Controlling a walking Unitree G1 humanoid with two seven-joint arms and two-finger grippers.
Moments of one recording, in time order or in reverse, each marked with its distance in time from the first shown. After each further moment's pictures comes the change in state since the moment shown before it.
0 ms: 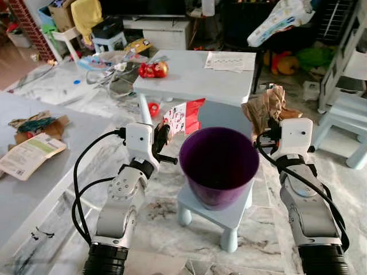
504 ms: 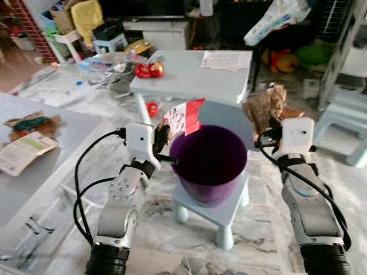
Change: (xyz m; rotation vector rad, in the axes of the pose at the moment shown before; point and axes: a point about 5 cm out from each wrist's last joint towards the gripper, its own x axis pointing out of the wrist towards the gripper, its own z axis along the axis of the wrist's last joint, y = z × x) left arm 0.001 -0.005 -0.001 -0.020 -0.002 -0.009; right arm 0.000 -0.006 -0.001 -0.013 0.005 -0.014
